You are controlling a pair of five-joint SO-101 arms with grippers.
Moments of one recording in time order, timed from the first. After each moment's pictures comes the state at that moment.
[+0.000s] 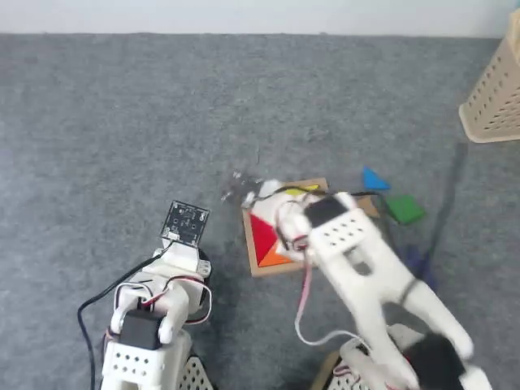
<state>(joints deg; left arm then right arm) 4.8 -103.4 97.5 72.0 -0.7 -32.0 -23.0 42.1 62.2 37.8</state>
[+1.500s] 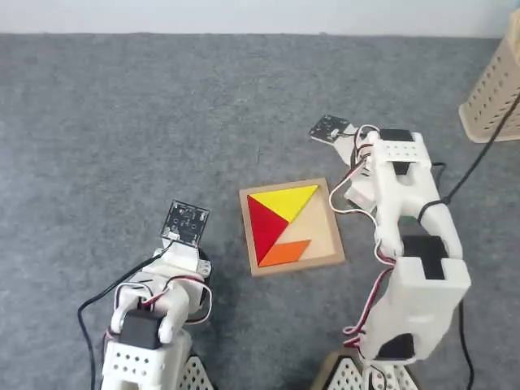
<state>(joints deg) 4.8 -103.4 97.5 72.0 -0.7 -3.4 19.0 8.1 67.6 51.4</state>
